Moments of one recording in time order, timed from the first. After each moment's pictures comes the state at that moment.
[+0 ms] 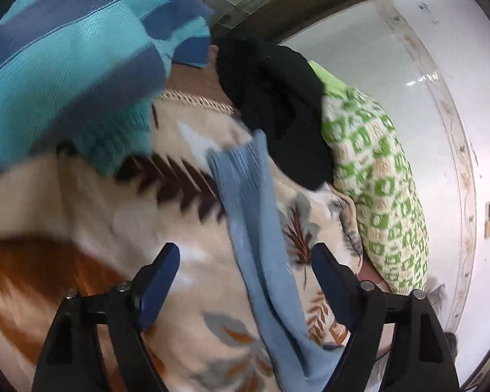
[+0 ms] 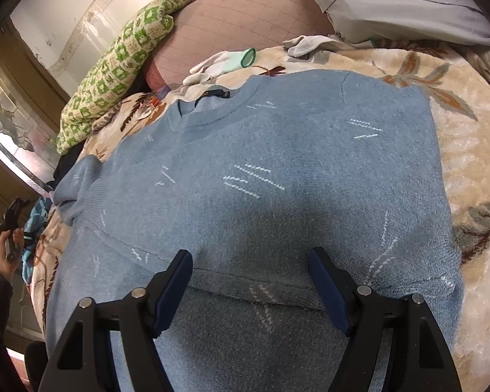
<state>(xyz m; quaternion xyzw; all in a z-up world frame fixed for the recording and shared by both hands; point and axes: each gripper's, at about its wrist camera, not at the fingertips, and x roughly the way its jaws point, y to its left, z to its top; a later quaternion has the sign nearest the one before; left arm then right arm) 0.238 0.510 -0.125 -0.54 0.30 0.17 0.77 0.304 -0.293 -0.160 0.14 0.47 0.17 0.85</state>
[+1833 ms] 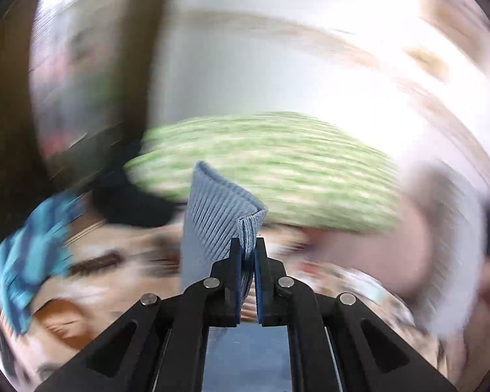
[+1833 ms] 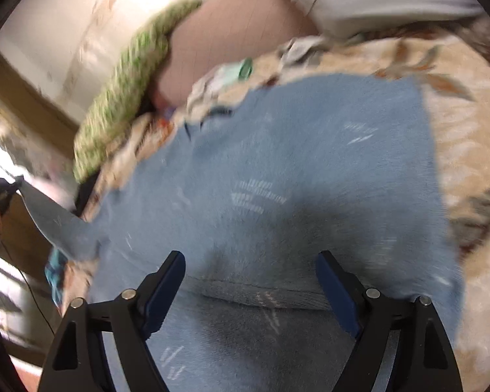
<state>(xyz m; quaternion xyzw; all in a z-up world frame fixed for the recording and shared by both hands) 0.333 0.182 0.159 -0.17 0.31 0.11 0.93 0.296 -0.324 -0.149 0.23 0.45 0.18 0.85</state>
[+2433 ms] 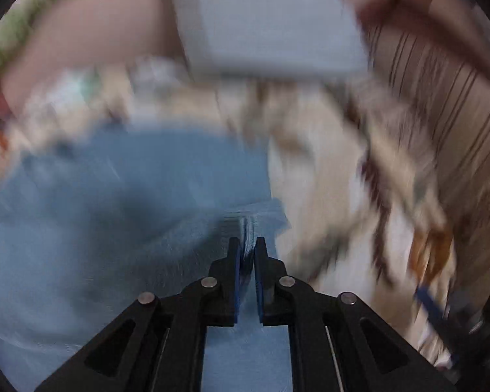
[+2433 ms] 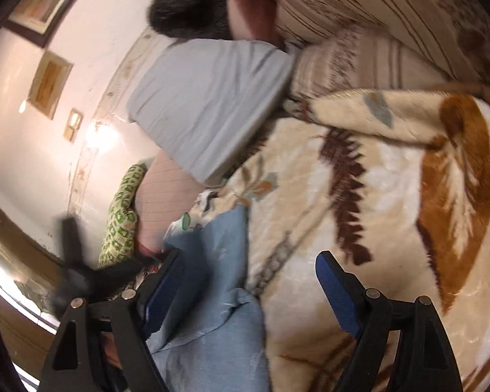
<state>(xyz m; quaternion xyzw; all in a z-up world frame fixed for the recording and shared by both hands) 0.353 -0.317 -0.099 0.00 0.56 -0.20 0.80 0.173 -0.523 -0.123 0.43 0.28 0.02 0.86</state>
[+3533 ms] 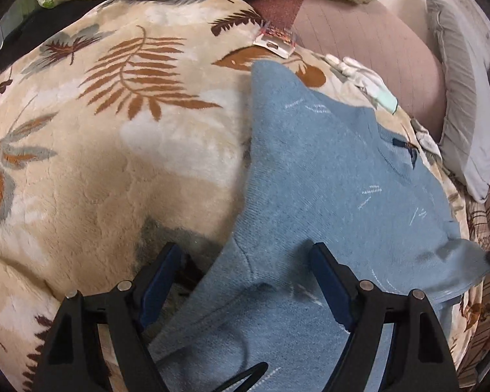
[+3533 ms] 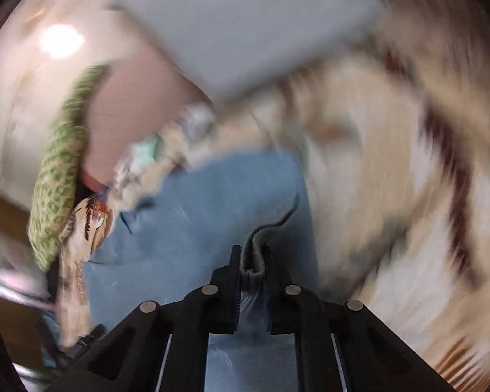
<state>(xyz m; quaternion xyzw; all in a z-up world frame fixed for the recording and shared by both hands) 0.323 0.083 -0.136 -0.19 0.53 0.01 0.83 0.320 -0.372 -0.083 0.24 0.45 -0.02 0.86</state>
